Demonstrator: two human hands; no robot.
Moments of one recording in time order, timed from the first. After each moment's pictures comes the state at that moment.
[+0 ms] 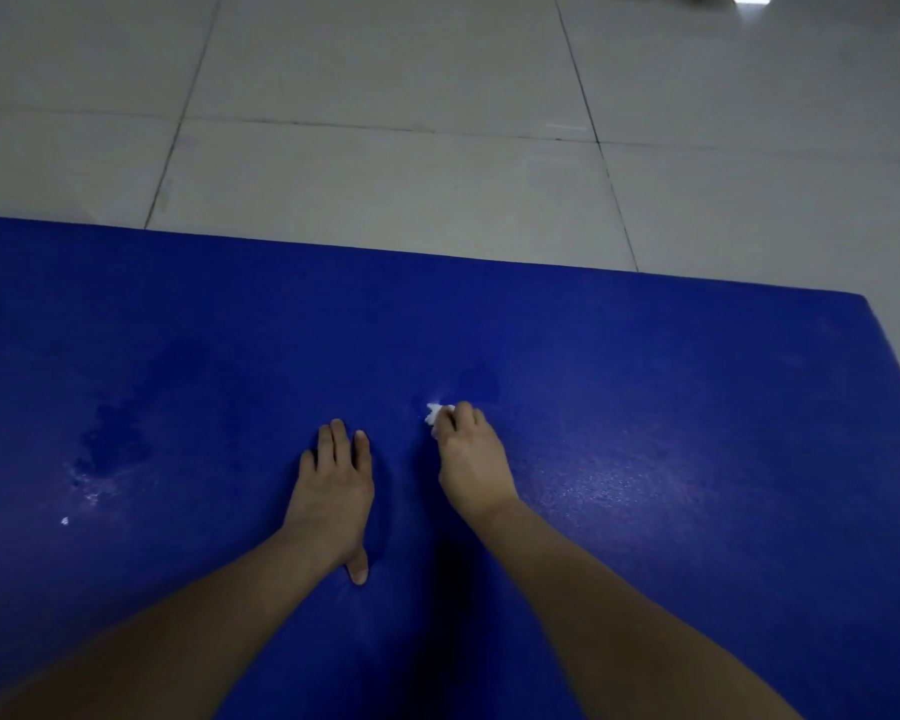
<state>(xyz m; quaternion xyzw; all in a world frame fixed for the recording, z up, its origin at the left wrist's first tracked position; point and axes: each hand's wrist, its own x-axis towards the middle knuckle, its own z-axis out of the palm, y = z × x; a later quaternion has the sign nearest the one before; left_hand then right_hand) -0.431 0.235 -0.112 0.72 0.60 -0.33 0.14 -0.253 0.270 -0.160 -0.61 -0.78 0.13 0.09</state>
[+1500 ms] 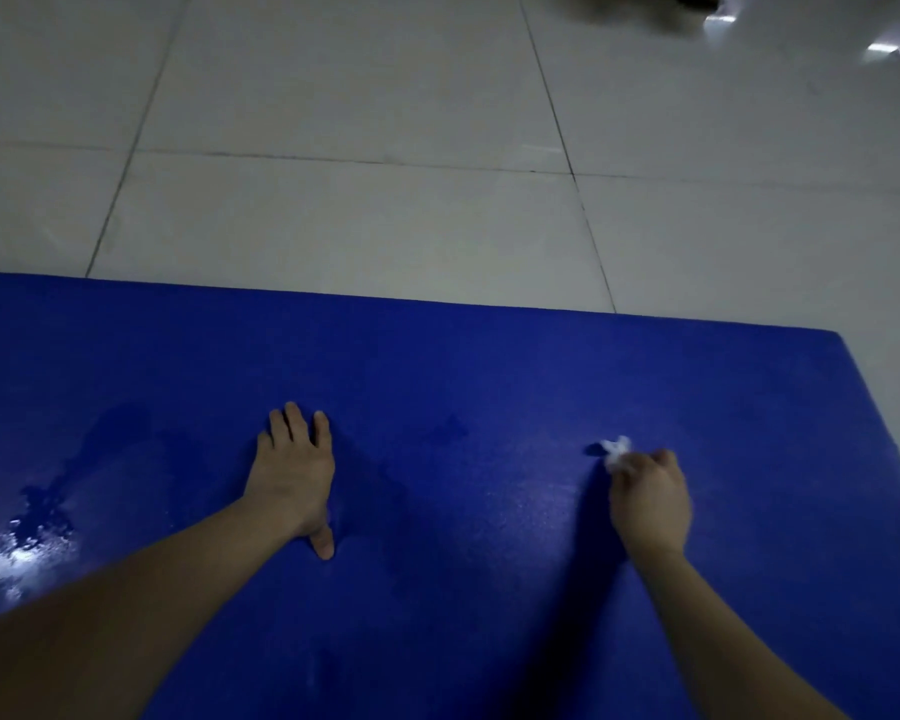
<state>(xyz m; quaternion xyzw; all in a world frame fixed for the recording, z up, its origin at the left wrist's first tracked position) -0.437 0.343 -0.104 0.69 0.62 -0.34 0.14 -0.049 0.302 -0.143 -0.84 -0.53 0.09 0.11</state>
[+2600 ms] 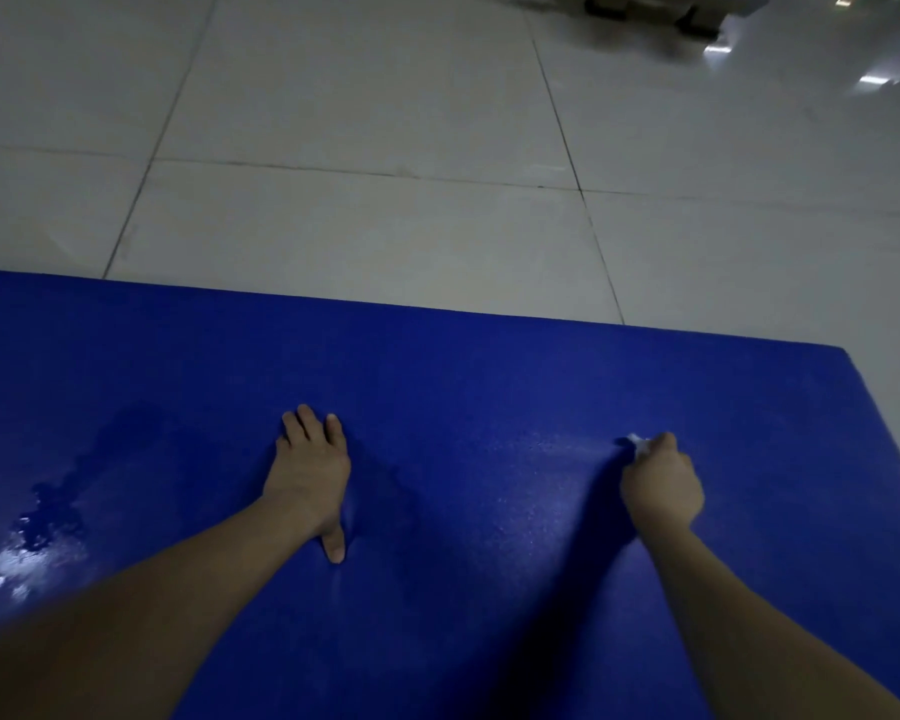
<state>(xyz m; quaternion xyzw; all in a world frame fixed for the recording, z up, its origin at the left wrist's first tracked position) -0.432 0.345 -0.101 0.69 0.63 -0.32 0.17 -0.048 0.339 -0.136 -0.91 -0.40 0.11 0.05</state>
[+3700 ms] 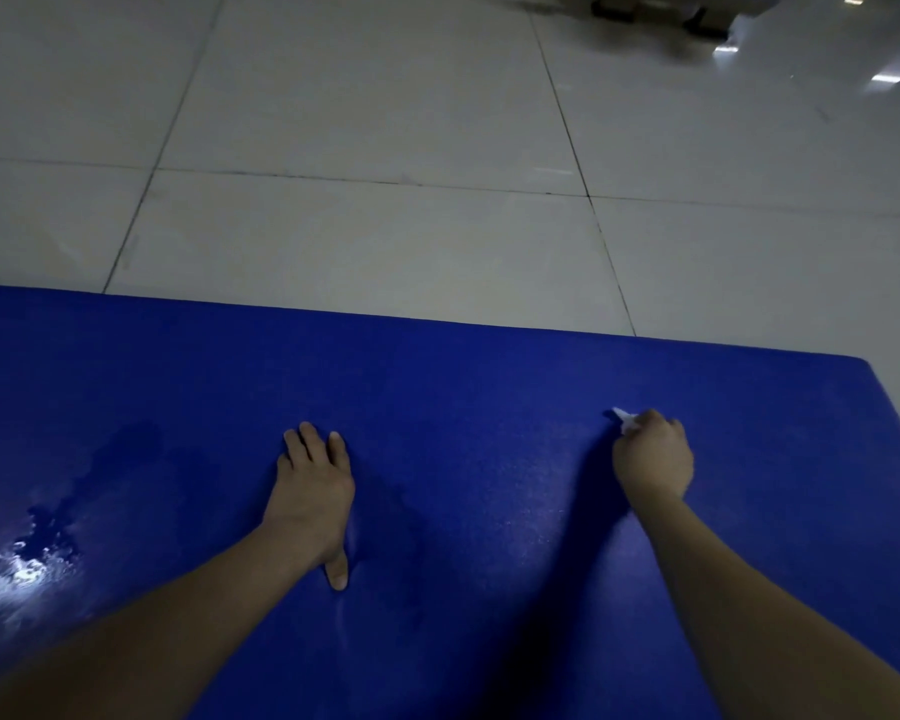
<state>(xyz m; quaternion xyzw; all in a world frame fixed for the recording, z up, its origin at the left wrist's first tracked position) -0.431 0.348 -0.105 0.69 0.63 -0.33 0.16 -0.062 0.393 -0.139 -0.89 -0.43 0.11 0.08</state>
